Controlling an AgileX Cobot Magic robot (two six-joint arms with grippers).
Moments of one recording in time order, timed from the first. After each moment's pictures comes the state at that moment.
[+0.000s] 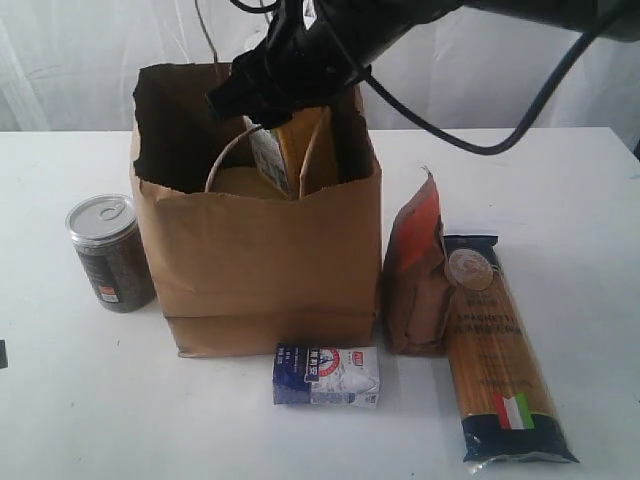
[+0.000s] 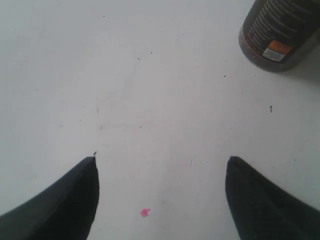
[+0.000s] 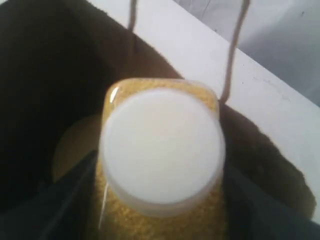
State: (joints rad) left arm -0.46 0.87 -0.31 0.75 0.56 -1.26; right arm 0.76 1.71 -1.61 -0.27 0.72 0.16
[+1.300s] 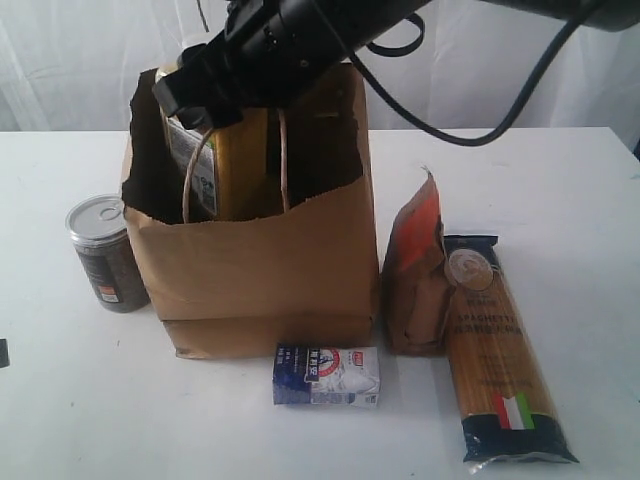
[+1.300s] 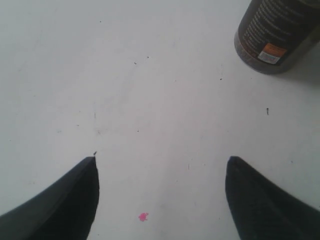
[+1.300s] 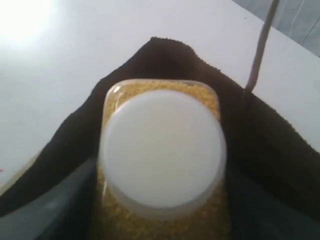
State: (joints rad) left arm -0.46 0.87 -0.31 0.77 0.55 -1.26; right arm 0.71 1.74 -1.65 0.33 0.69 -0.32
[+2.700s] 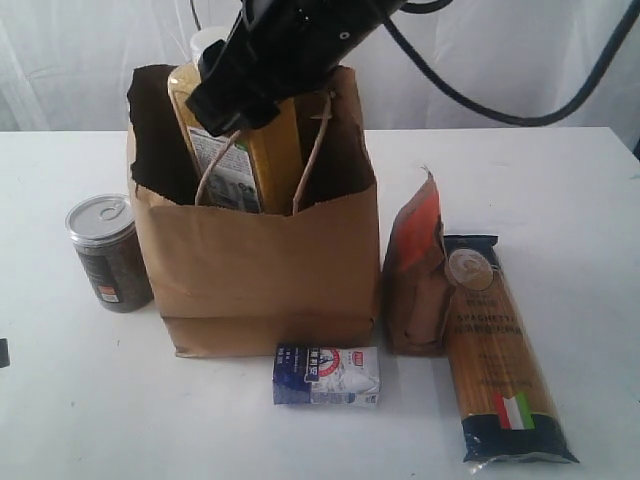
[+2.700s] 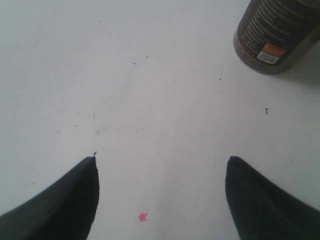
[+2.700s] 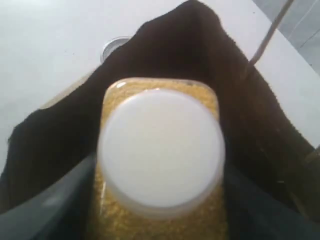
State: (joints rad) left arm -0.46 0.87 -0.31 0.77 0.55 -1.26; right arm 0.71 1.68 -1.70 0.26 0.90 -0.46
